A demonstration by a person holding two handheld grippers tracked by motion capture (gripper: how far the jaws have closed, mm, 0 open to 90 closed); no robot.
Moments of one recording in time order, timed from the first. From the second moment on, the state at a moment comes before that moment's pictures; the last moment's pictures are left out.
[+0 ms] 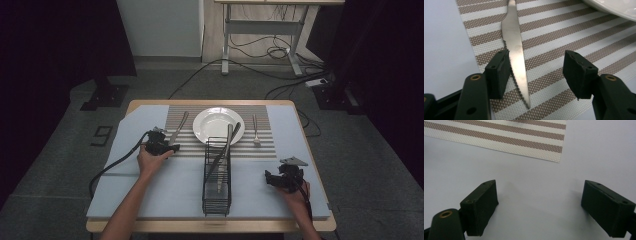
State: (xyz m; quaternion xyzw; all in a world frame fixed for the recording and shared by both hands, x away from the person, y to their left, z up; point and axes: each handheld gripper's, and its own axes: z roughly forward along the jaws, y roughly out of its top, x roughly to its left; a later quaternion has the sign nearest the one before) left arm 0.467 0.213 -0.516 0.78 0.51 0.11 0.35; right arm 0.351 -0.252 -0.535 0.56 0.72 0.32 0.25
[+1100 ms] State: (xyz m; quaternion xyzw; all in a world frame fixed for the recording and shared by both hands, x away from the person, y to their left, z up) left arm 0.464 0.206 -0.519 0.77 0.50 0.09 0.38; right arm 0.351 -0.252 -0.535 0.56 0.72 0.32 0.25
